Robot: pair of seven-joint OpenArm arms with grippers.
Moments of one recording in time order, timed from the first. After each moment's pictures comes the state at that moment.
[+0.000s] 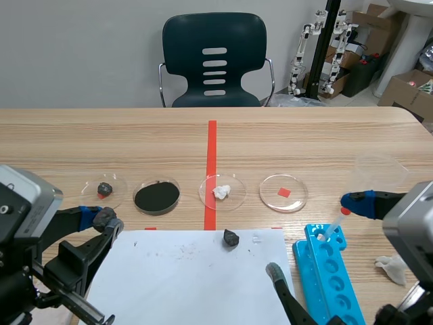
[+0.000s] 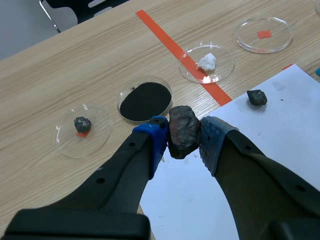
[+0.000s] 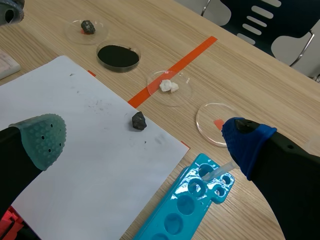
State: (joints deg) left arm 42.1 -18.1 0.7 111.3 3.4 -16.1 -8.3; right arm -54.2 13.8 7.0 119.9 -12.8 27.9 19.1
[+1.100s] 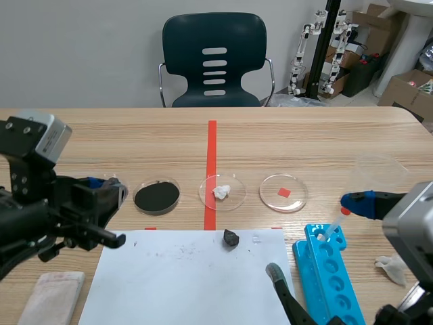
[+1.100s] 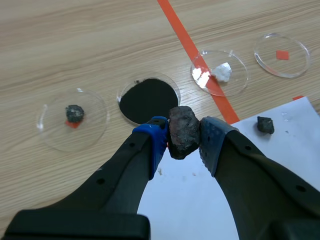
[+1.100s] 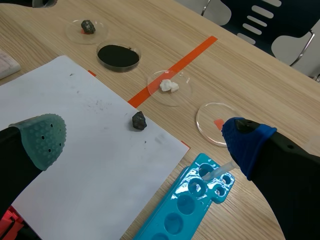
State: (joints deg) left arm 27.5 -18.1 0.7 111.3 -17.8 -15.9 17.7; right arm -54.2 13.8 7.0 119.9 -12.8 27.9 19.1
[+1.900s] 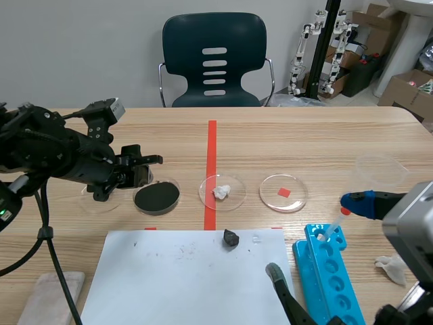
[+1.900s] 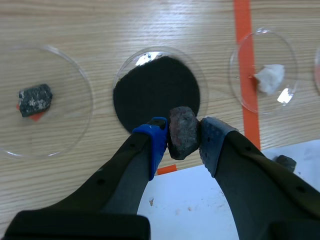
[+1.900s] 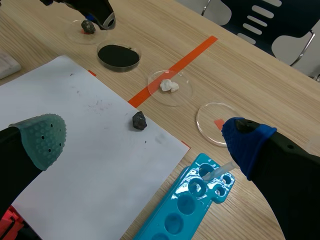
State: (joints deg) left arm -11.0 -13.8 9.5 78.7 -32.0 -2.0 50.9; right arm -54.2 13.8 7.0 119.9 -12.8 27.9 19.1
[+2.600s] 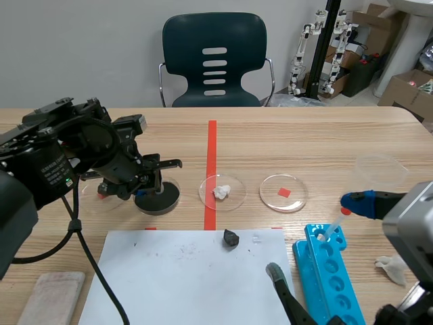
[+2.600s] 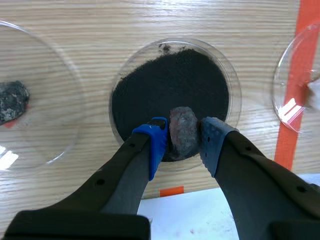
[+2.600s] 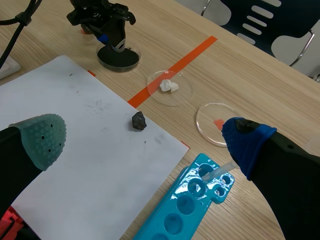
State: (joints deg) left arm -24.7 -6.6 12.9 55.5 -24.7 2.6 52.4; right arm -54.2 13.8 7.0 119.9 -12.8 27.9 19.1
